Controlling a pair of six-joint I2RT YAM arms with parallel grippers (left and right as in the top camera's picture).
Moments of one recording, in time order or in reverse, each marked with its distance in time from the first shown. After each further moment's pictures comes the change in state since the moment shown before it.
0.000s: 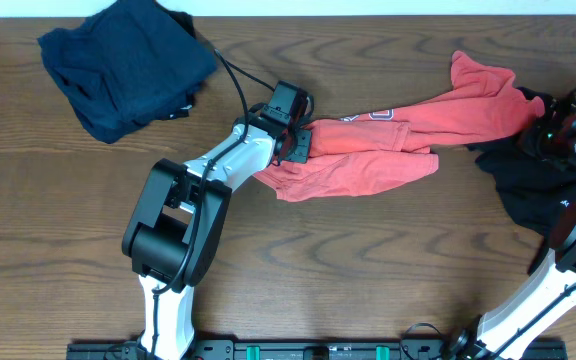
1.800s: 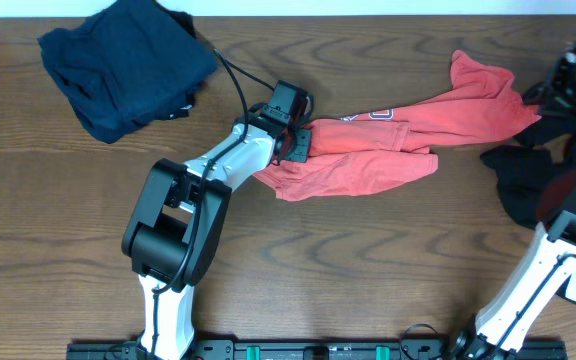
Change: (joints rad) left arm 0.004 0.002 0.001 0.002 -0.004 0.000; right arm 0.086 0.235 1.033 -1.120 -0.146 -0.046
